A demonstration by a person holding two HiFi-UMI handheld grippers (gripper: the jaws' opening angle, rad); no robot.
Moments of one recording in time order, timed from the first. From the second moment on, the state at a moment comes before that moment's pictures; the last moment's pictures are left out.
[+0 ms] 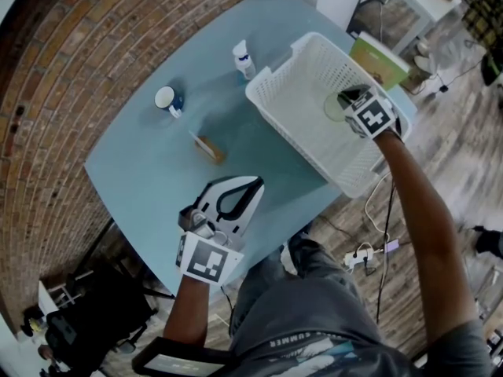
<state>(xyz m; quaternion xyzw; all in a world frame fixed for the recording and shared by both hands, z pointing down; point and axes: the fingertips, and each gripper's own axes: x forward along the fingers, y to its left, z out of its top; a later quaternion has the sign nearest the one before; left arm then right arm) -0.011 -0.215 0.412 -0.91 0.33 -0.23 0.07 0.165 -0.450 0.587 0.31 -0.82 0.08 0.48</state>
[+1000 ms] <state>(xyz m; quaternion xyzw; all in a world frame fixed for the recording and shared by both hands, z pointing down) -0.009 -0.223 0.424 -0.91 0.33 -0.24 0.06 0.168 -0.438 0.641 0.29 -0.80 0.14 0.50</state>
